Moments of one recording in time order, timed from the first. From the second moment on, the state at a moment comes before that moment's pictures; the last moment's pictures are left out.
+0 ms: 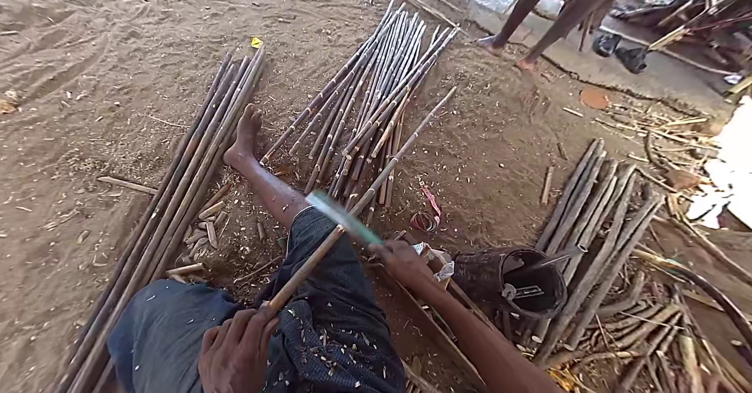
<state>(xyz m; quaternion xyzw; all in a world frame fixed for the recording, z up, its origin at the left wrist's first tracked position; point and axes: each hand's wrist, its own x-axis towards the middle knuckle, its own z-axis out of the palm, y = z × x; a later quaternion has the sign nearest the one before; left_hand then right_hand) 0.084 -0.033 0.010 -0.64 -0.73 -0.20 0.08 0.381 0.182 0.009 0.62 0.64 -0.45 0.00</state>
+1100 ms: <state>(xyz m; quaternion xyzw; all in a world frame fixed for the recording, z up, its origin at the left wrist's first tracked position) 0.062 -0.030 0.021 -0.58 -0.77 -0.23 -0.15 0.380 0.146 -0.009 0.58 0.67 -0.46 0.02</state>
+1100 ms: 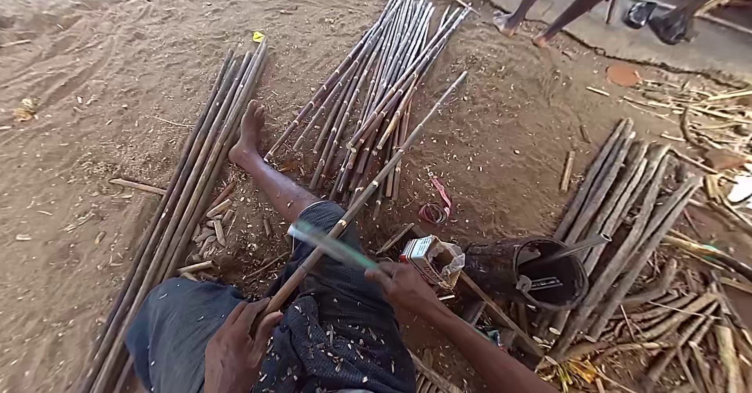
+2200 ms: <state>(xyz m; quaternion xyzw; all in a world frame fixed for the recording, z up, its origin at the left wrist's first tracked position) 0.028 0.015 0.030 -0.32 -0.62 -0.28 -0.66 0.378 0.161 -0.038 0.65 0.58 -0.47 -0.10</state>
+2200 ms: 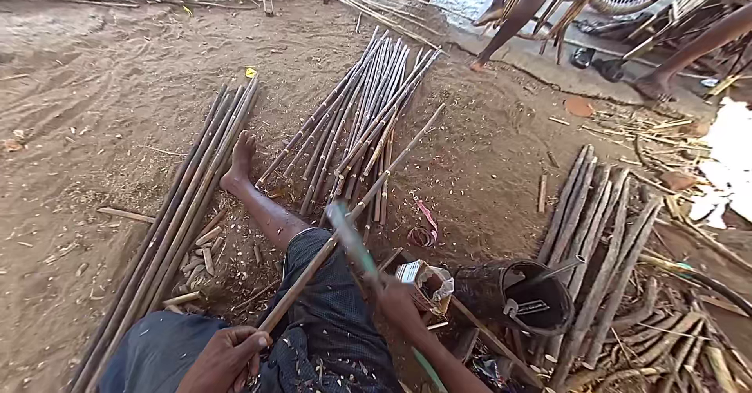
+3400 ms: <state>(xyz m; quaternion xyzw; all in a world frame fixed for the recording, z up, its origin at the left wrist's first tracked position) 0.076 0.086 0.028 -0.52 -0.66 -0.12 -0.52 0.376 0.139 0.014 0.64 0.54 -0.53 -0.16</state>
